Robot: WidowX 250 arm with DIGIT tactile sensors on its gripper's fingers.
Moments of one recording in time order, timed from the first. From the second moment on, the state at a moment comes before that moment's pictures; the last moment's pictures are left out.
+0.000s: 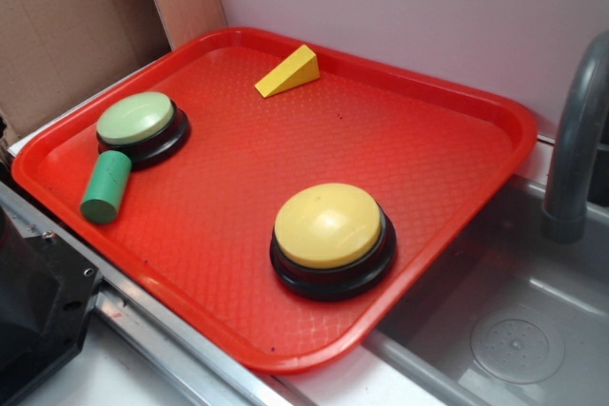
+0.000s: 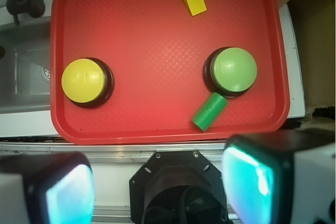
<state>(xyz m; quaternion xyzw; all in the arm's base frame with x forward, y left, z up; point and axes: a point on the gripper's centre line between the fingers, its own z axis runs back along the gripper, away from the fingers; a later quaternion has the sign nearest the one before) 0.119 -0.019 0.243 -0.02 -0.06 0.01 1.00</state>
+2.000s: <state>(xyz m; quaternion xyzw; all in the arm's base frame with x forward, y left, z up) 0.148 0.073 0.029 0.05 -0.04 0.25 0.97</state>
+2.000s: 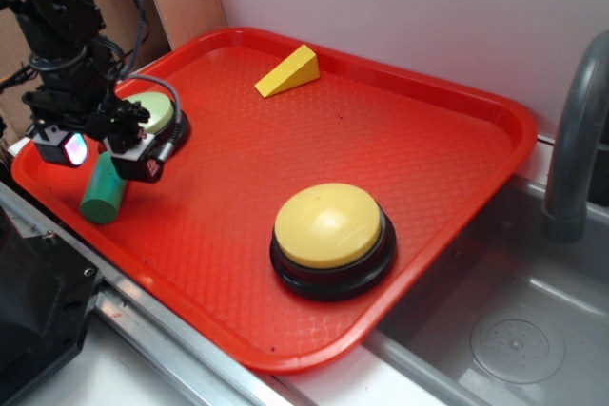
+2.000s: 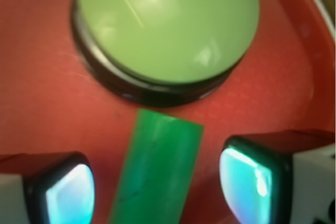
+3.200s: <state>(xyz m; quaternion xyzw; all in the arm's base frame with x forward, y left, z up) 0.185 0.026 0.108 0.00 -0.05 0.18 0.98</state>
